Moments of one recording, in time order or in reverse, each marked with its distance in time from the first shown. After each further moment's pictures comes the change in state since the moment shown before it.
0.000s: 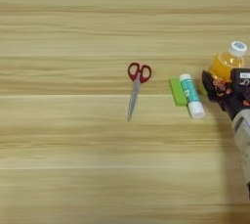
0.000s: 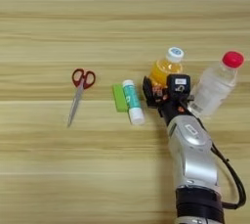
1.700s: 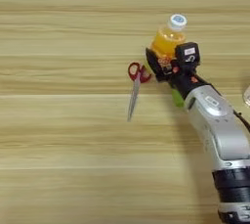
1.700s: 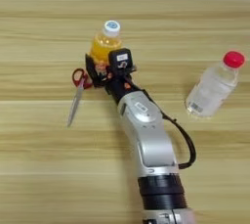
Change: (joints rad) arm -0.062 0.142 0.296 -0.273 -0.038 0.130 0.005
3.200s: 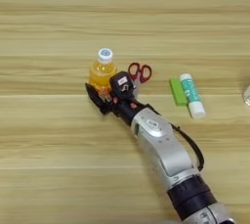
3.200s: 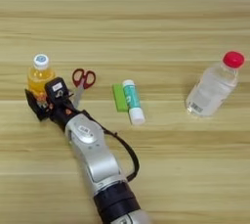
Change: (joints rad) arm 0.019 0.167 0.252 0.284 -0.103 -0.215 0.061
